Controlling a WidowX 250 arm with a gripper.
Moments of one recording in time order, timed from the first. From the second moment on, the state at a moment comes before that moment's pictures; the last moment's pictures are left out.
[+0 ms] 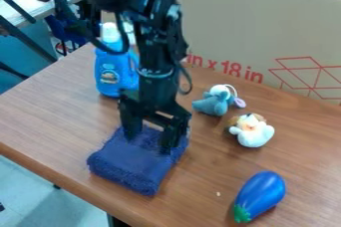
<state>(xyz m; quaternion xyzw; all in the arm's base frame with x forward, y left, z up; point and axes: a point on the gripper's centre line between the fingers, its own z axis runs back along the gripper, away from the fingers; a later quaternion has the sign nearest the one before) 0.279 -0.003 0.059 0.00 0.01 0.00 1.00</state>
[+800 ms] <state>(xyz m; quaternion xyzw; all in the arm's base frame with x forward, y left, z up) 0.279 0.045 0.021 -0.02 -0.04 0.04 1.00</state>
